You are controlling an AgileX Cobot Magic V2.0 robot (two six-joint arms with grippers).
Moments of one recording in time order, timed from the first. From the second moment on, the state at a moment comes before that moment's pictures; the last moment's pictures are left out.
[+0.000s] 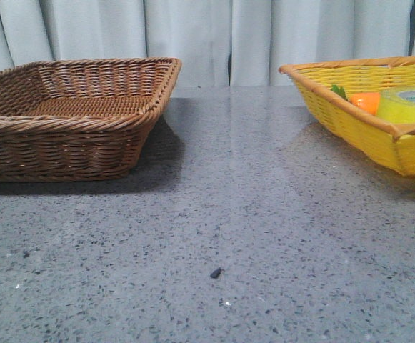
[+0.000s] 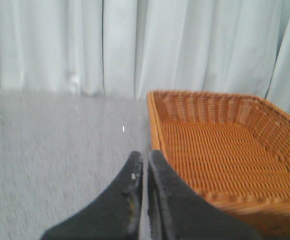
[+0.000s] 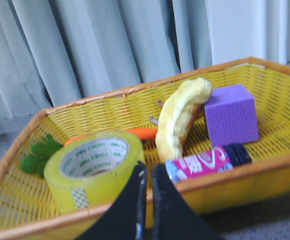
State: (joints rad) left arm -0.08 0.10 -0.13 -0.07 0.05 -0.03; right arm -0.13 0.08 -0.13 0.06 0.14 0.11
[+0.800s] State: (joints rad) left arm -0.08 0.36 -0.31 -0.05 0.06 -0.03; right arm -0.09 0.52 -0.55 0.07 0.28 0.07
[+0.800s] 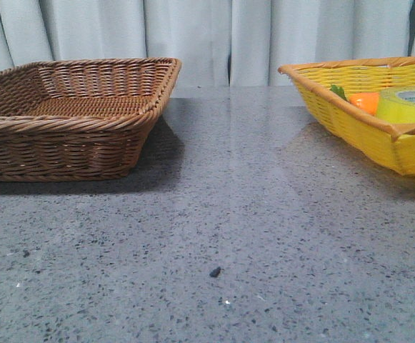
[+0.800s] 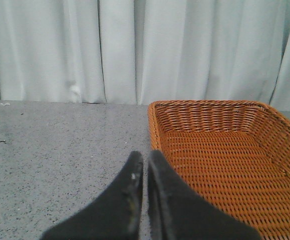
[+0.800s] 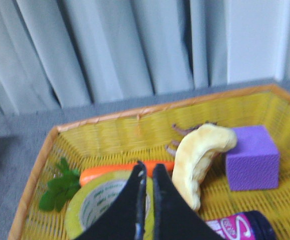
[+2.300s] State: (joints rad) left arm -0.08 0.36 -0.31 -0.05 0.06 -0.03; right arm 0.17 1.55 -1.19 0.07 0.90 0.01
